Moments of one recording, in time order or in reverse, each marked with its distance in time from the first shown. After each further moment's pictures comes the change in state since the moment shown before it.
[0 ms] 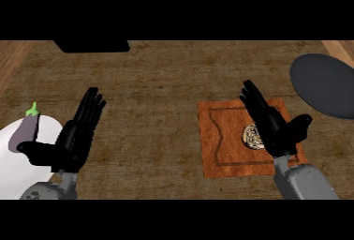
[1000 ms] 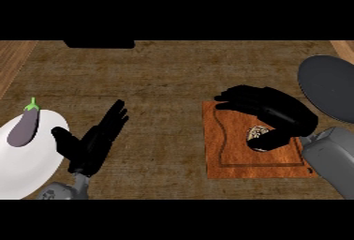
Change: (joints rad) left arm -0.009 -0.028 -0.068 0.069 0.081 -0.135 0.152; right arm -0.313 -0.393 0.267 0.050 0.683 0.234 -0.538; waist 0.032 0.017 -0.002
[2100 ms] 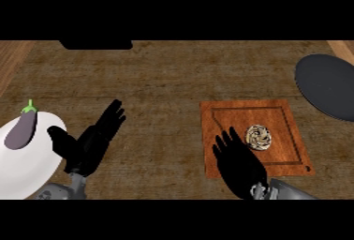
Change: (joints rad) left arm 0.012 -0.007 0.034 -0.007 -0.017 -0.021 0.018; right arm 0.012 0.088 0.455 -0.287 0.657 0.736 0.883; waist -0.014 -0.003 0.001
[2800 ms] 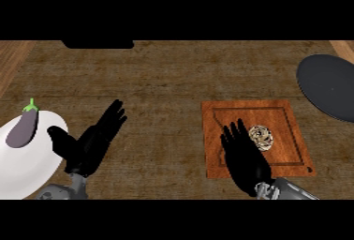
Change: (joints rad) left arm 0.014 -0.044 0.042 -0.015 -0.044 -0.046 0.031; right arm 0.067 0.001 -0.029 0.068 0.257 -0.080 -0.022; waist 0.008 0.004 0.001
